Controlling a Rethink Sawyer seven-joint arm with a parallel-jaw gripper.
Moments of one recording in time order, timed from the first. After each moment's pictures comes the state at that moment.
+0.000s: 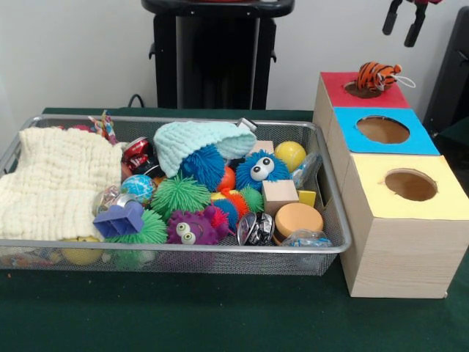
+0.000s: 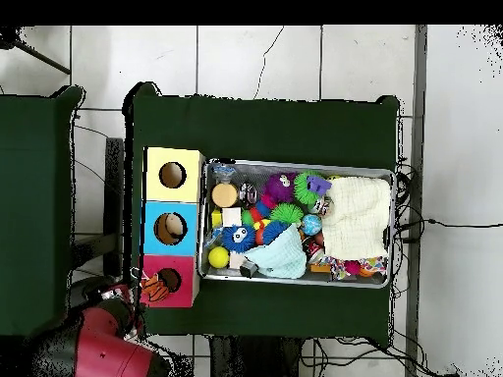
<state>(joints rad) 0.79 -0.69 -0.64 1.95 0.72 0.56 2.62</state>
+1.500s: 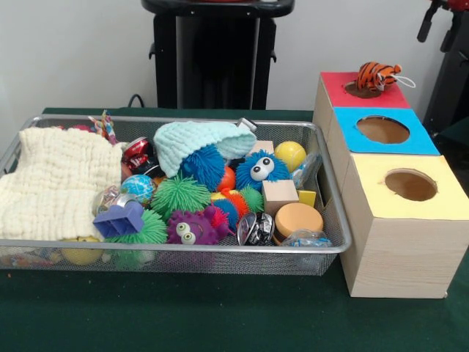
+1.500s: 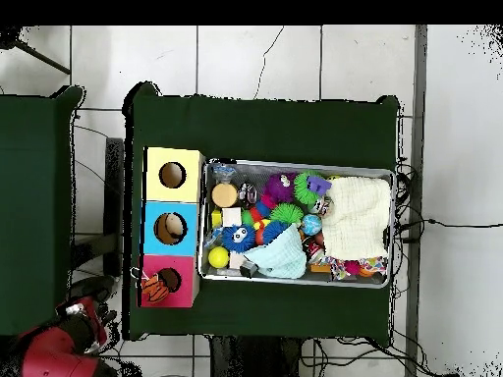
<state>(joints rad) 0.97 -0.61 -0.65 1.90 0.74 0.52 2.81</state>
